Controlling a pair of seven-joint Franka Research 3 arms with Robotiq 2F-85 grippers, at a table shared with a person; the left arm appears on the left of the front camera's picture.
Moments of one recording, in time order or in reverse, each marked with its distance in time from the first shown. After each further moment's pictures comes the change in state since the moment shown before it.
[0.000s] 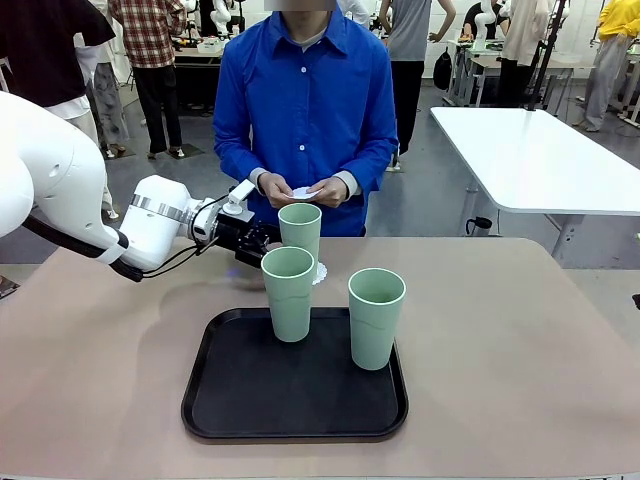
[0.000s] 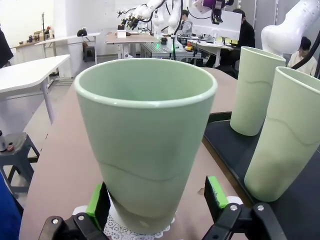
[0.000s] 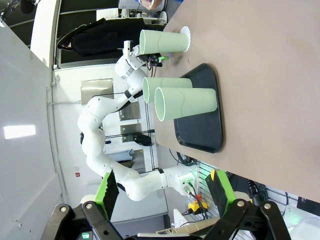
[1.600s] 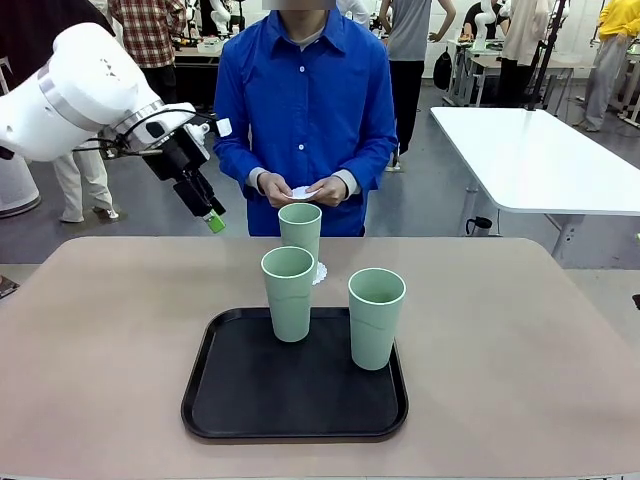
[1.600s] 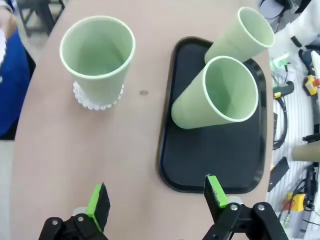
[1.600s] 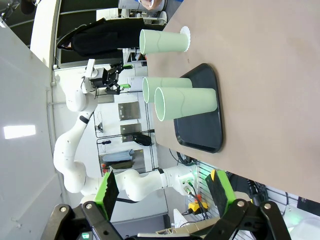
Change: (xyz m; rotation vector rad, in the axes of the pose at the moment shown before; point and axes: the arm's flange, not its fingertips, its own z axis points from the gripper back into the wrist) left arm 0.205 -0.122 0.076 0.238 0.795 0.399; right arm 0.000 0.000 0.000 0.000 0.001 -0.001
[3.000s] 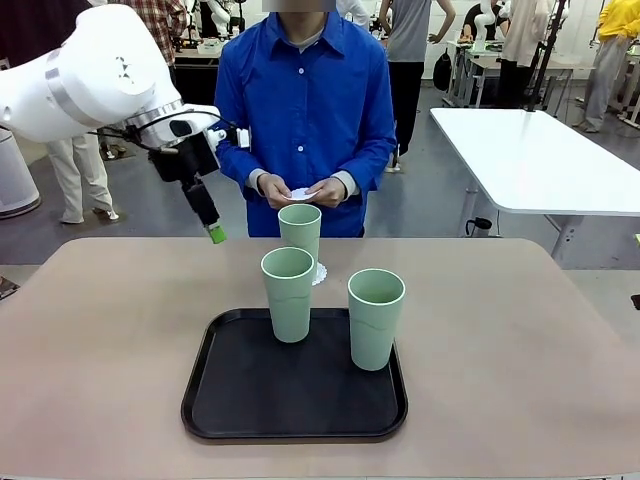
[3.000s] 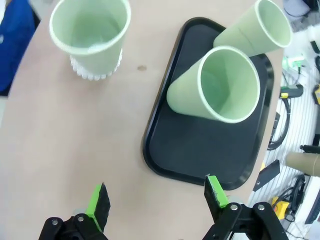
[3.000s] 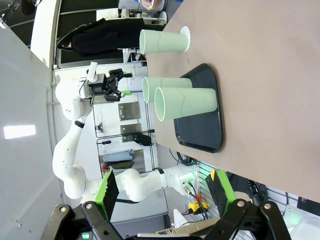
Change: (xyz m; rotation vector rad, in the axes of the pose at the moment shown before) left arm 0.010 -0.041 -0.007 0.088 0.155 0.172; right arm 0.000 0.000 0.000 0.000 0.000 0.000
